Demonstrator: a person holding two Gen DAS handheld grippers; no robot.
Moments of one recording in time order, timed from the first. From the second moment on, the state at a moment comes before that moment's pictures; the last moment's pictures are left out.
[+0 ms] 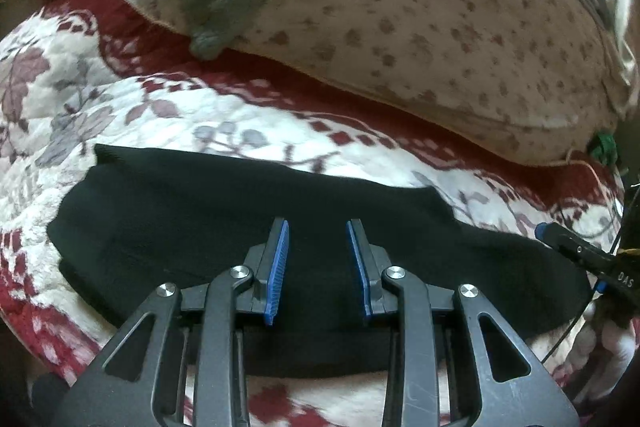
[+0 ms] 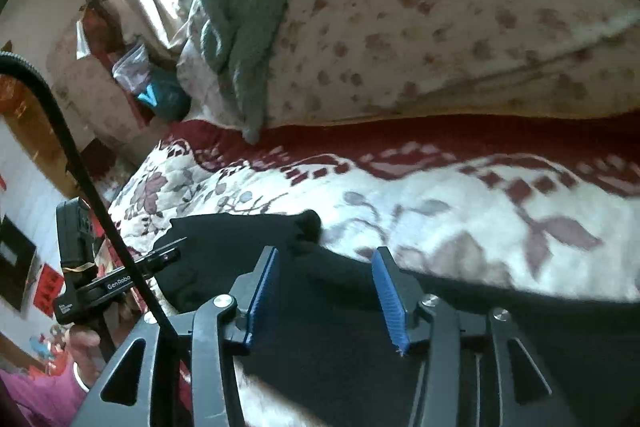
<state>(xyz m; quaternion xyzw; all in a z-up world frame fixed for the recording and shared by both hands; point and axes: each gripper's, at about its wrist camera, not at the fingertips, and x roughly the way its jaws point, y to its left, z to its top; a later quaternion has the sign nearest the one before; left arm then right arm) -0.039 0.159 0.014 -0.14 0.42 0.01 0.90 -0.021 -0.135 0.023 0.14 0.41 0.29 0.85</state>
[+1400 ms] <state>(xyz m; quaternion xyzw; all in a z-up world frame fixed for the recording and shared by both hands) -0.005 -0.073 0.028 -0.07 0.47 -0.23 0.85 -0.134 -0.386 -0.030 0.33 0.43 0.06 0.84</state>
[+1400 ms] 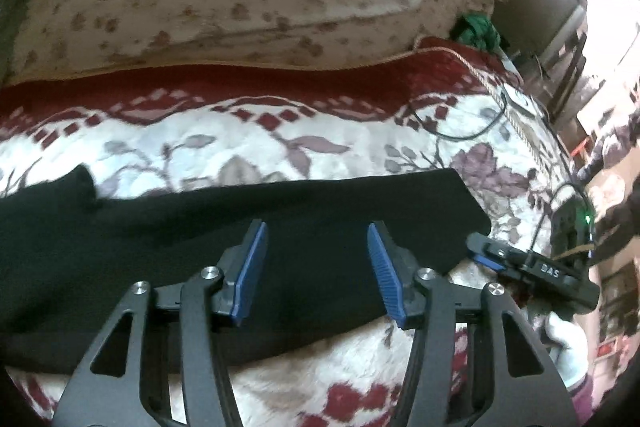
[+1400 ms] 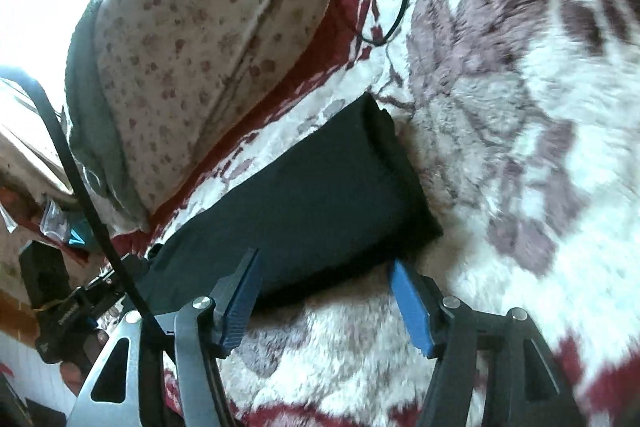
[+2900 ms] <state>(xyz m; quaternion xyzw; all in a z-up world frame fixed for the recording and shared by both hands) 0.047 -0.191 -0.004 0.11 0.51 -0.42 0.74 -0.124 -0.424 -0.046 0.46 0.33 0.17 0.81</state>
